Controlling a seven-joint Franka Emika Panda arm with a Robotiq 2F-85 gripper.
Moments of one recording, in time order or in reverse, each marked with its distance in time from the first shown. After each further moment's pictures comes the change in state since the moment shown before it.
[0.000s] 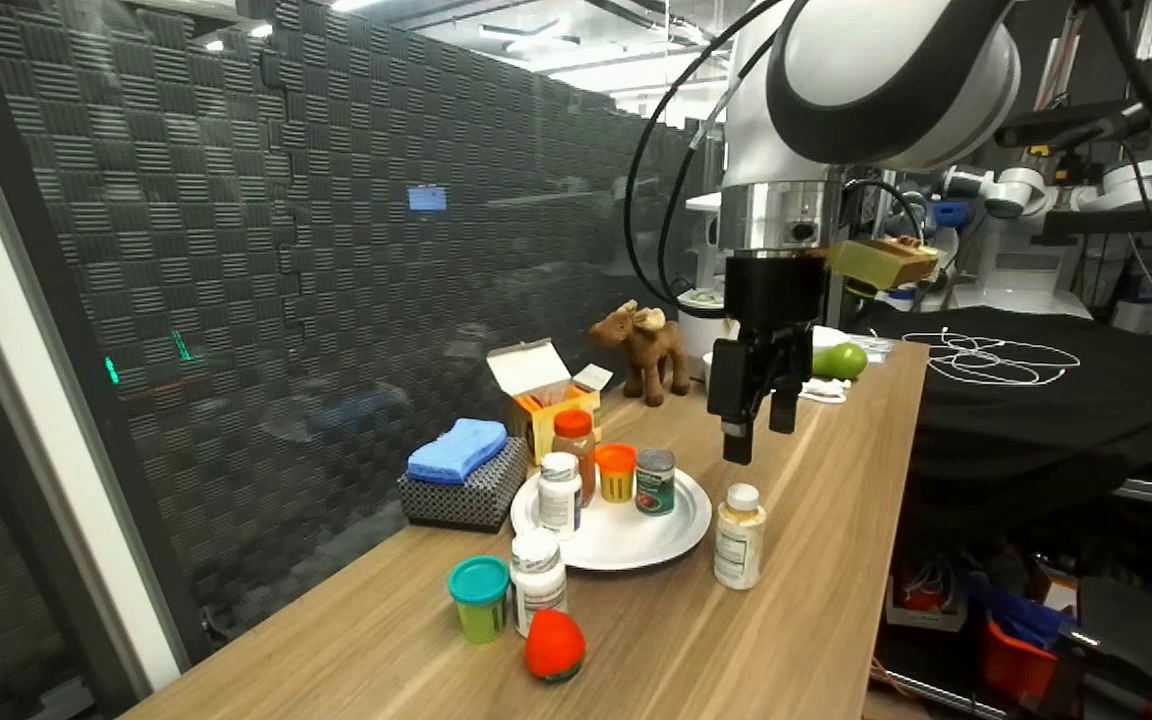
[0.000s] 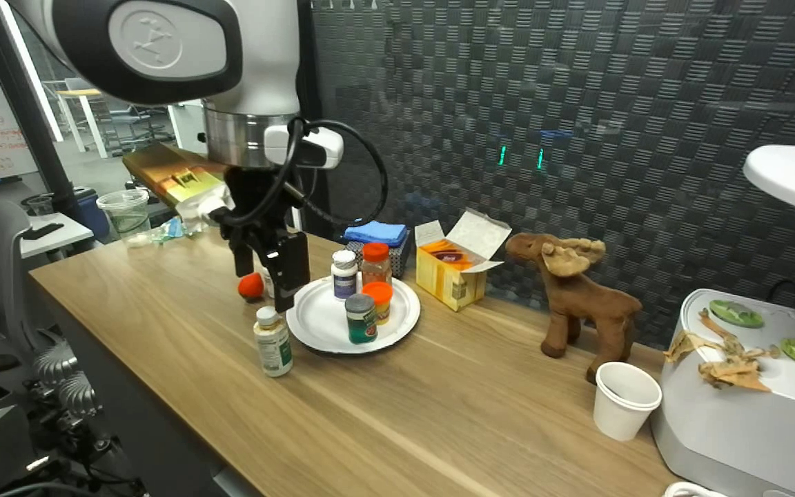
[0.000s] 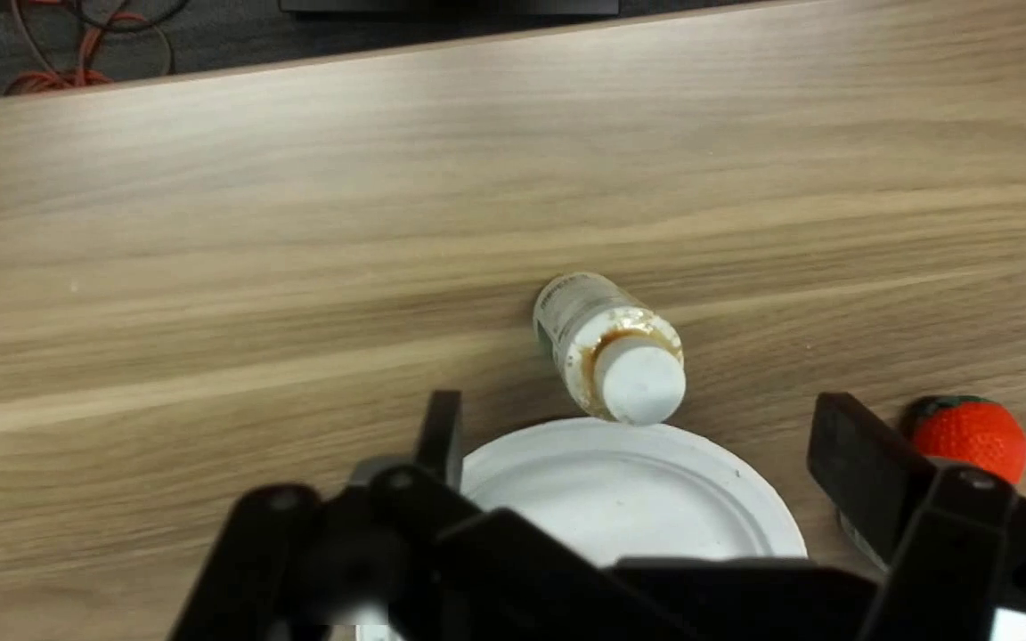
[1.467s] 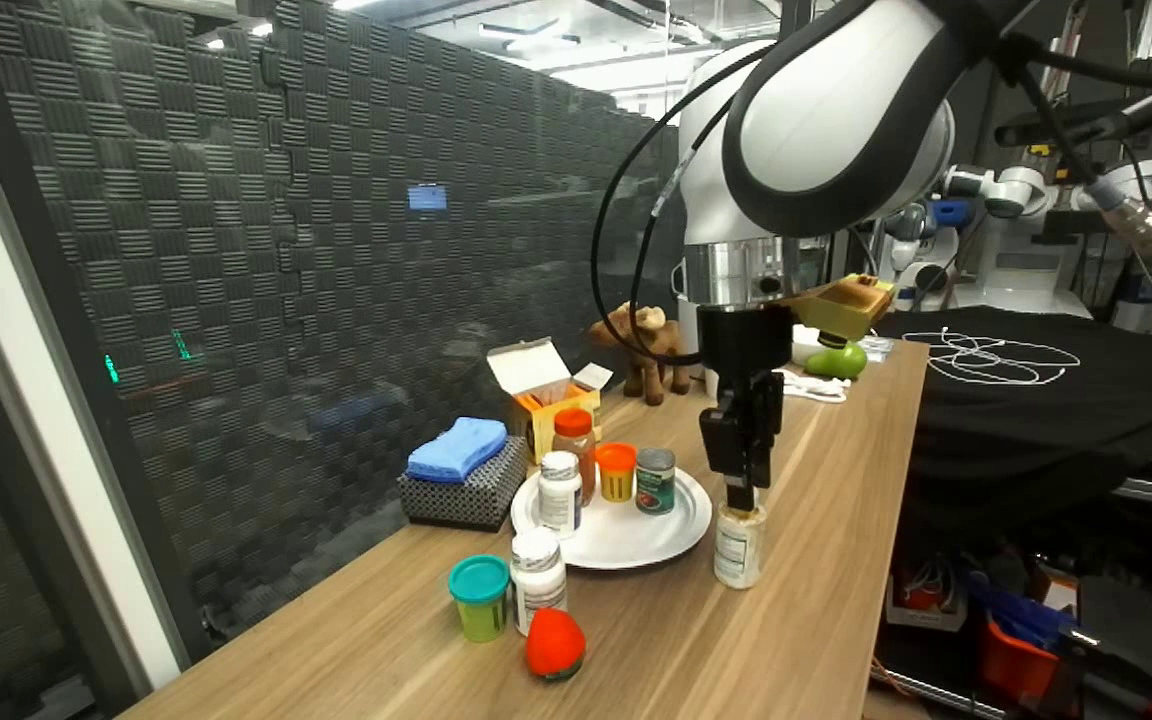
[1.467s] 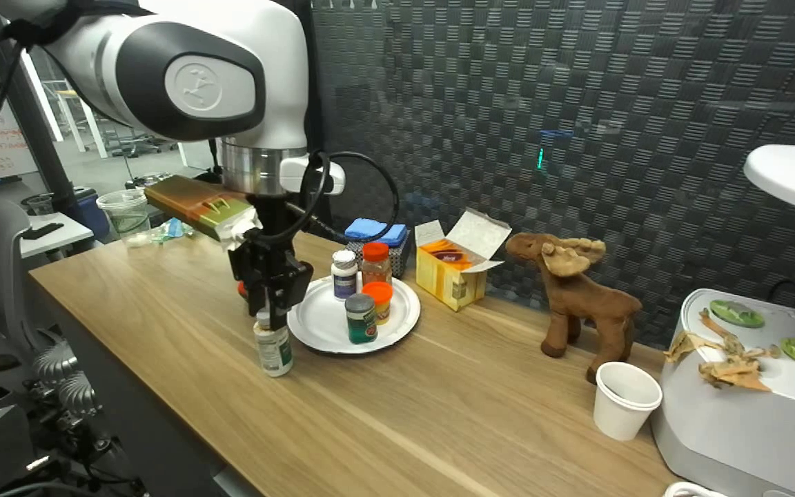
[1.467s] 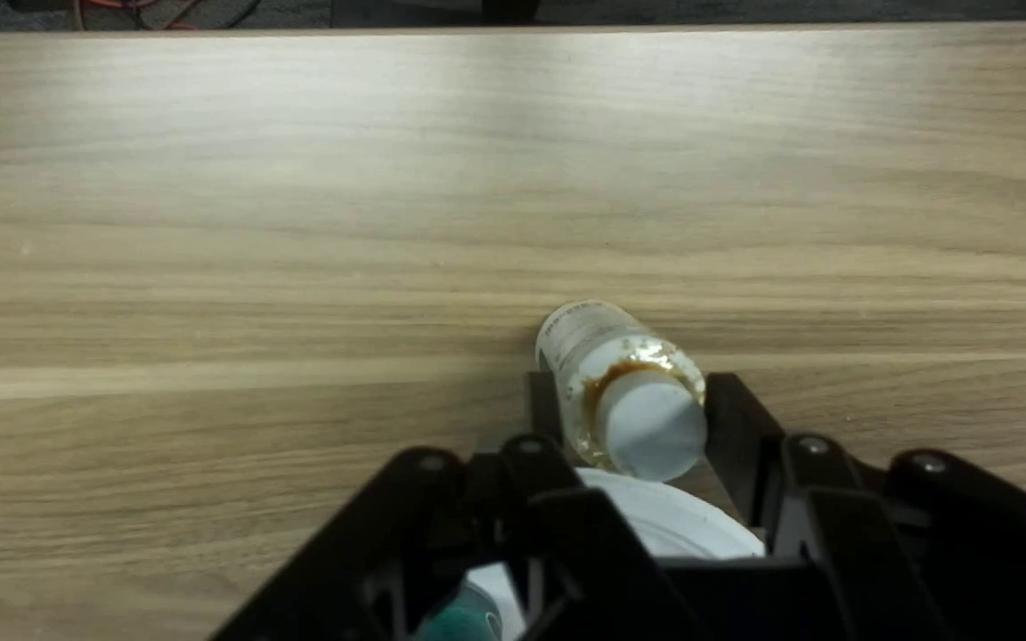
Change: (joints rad) arm 0.014 0.126 0.028 0.058 -0.085 -0.001 -0.010
